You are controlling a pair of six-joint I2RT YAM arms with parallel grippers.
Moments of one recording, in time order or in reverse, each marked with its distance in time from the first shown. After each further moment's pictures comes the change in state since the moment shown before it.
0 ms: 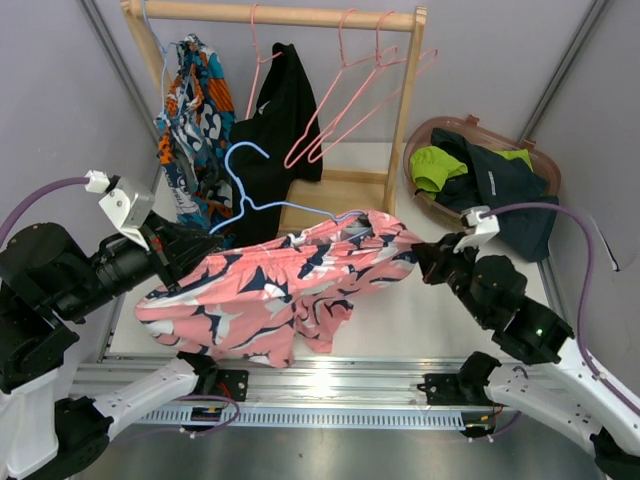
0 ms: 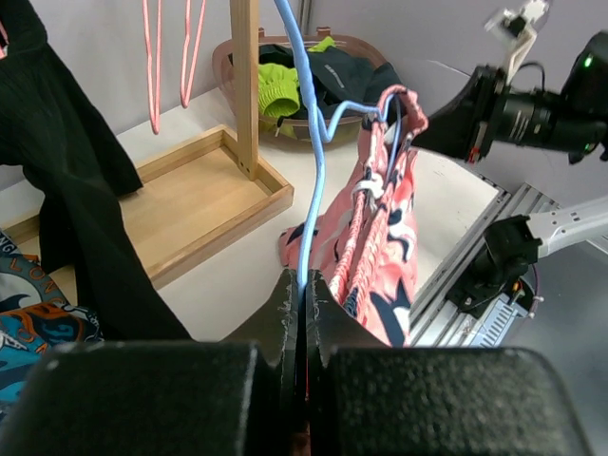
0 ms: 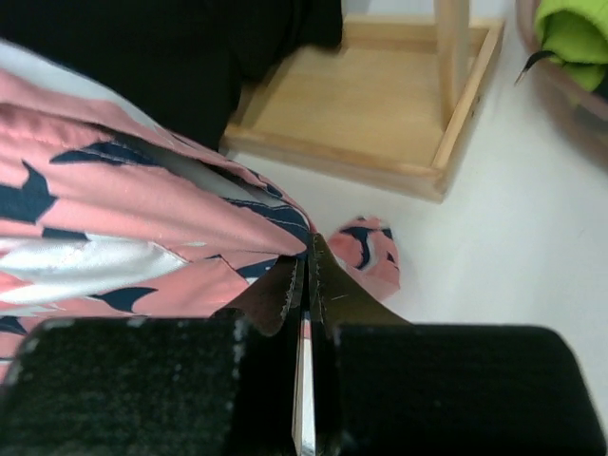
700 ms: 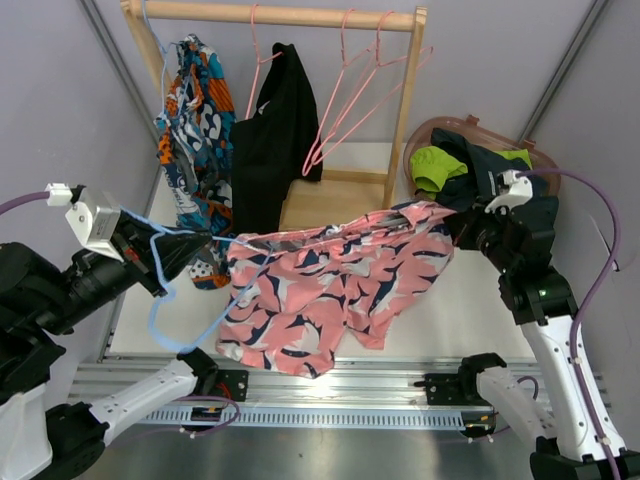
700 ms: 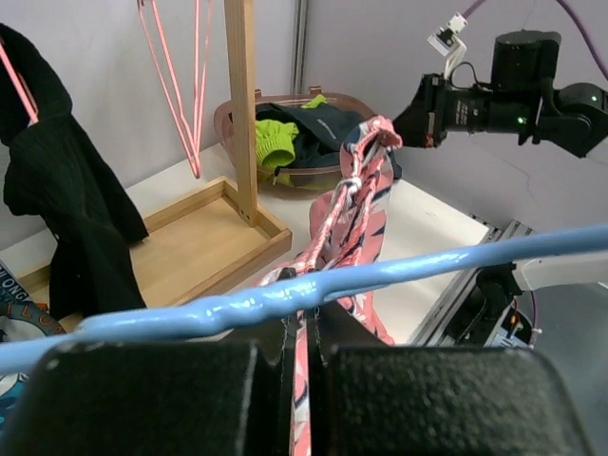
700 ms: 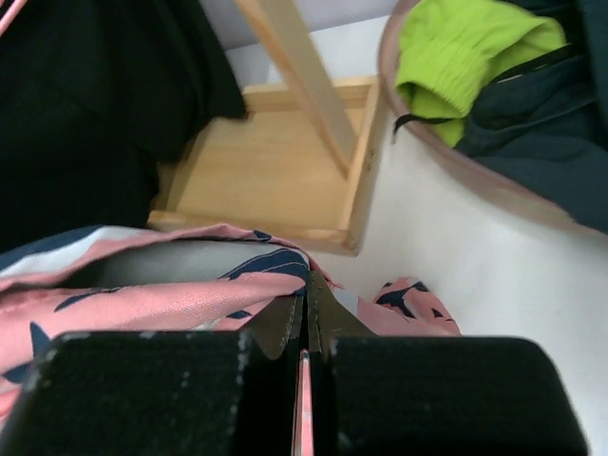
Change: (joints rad) left arm -0.024 -0.052 -0.022 0.097 -0.004 -0.001; right arm -0.684 0.196 0.186 -0.084 -0.512 -0.064
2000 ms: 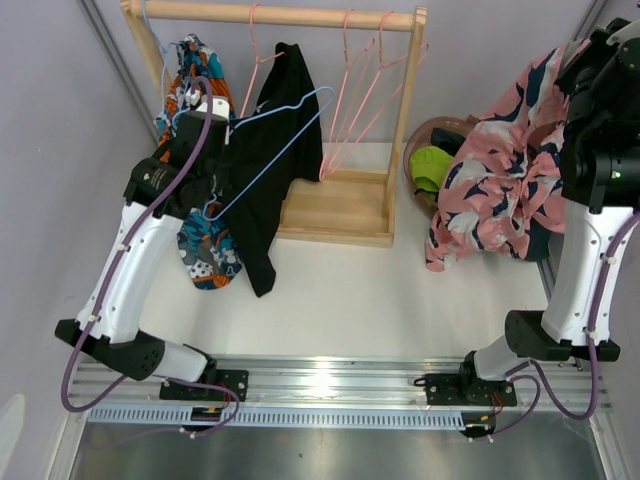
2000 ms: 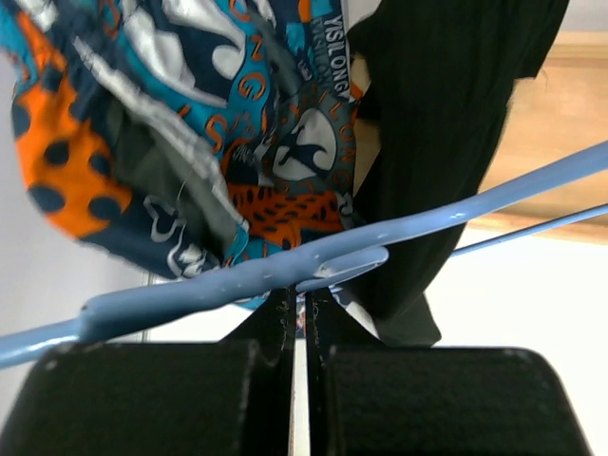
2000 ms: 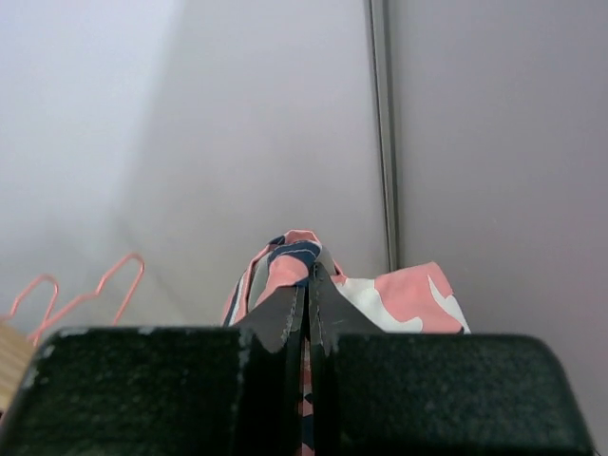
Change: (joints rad) left arm 0.212 0.622 0.096 -0.160 -0.740 -0.029; right arm -0.158 0.734 1.396 -0.239 0.470 -0.229
